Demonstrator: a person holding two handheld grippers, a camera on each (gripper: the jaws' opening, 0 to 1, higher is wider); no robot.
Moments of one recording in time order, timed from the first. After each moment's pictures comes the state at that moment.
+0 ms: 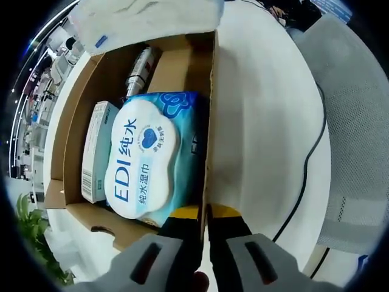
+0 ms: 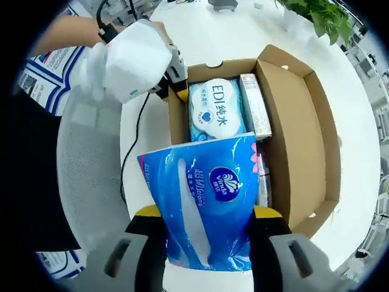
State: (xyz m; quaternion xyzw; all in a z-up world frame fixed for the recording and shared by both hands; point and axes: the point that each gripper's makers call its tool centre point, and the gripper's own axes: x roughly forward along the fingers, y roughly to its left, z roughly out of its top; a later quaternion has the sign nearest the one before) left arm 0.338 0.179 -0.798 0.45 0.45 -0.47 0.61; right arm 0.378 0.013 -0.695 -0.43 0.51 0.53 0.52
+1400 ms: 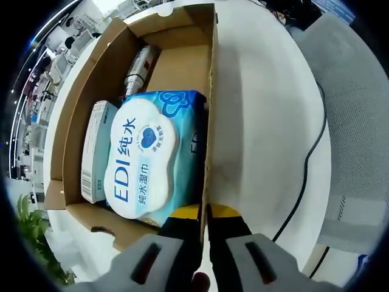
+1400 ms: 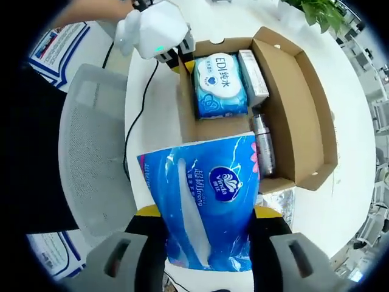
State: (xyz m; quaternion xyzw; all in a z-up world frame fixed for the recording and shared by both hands) left arm 0.337 0.181 -0.799 0.45 0.45 -0.47 0.61; right arm 0.358 -0.054 -0.683 -0.45 0.53 0.50 0.52
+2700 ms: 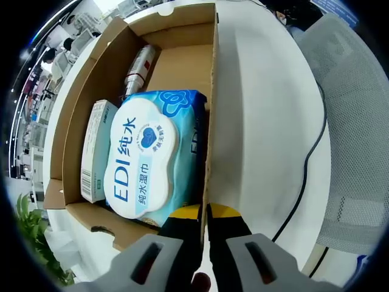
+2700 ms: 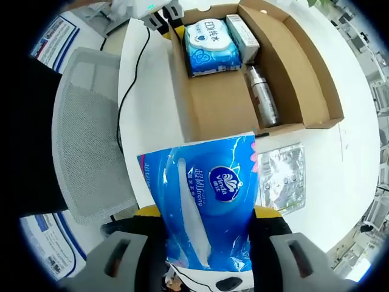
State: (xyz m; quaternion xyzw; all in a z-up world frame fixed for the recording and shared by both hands) left arm 0.338 0.180 -0.799 0.45 0.45 -0.47 0.61; right arm 0.354 -0.130 -0.707 -0.45 0.56 0.46 0.51
